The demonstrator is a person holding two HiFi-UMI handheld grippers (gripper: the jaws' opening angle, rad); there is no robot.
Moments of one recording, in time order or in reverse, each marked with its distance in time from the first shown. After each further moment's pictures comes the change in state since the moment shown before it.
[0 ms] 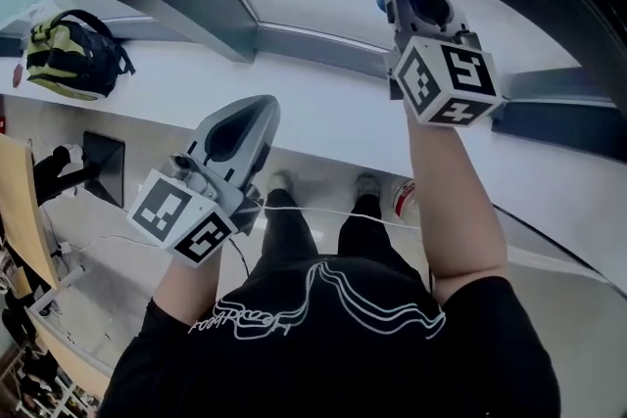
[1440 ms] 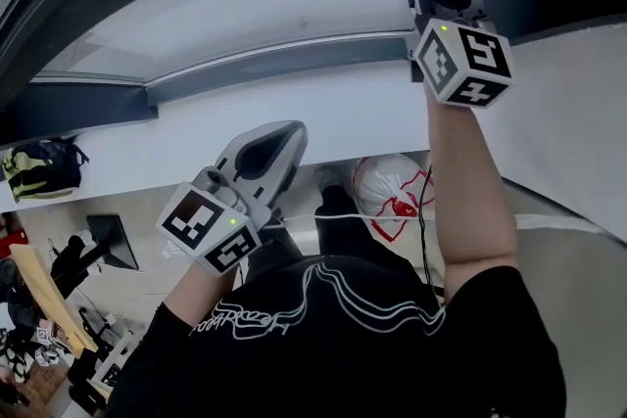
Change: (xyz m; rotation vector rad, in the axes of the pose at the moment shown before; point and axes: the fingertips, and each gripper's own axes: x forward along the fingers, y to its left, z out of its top) left arm 0.226 -0.291 -0.129 0.042 0.267 -0.353; right arm -0.256 -0.379 -0.022 -0.024 -0.018 -0.391
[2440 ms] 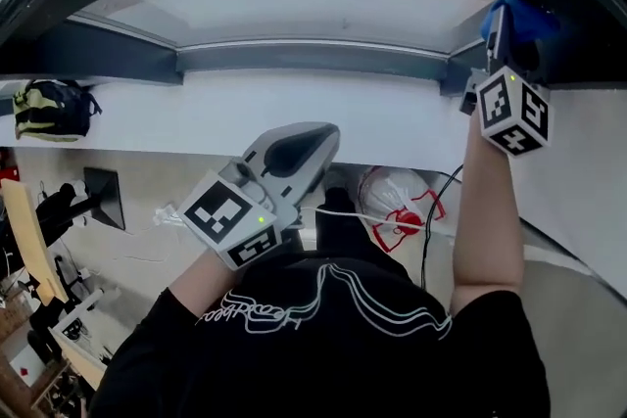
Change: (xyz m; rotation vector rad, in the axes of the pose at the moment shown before) left arm -0.021 -0.002 0.009 0.001 -0.065 0.056; right arm -0.022 -0.042 0.000 -0.011 -0.025 -0.184
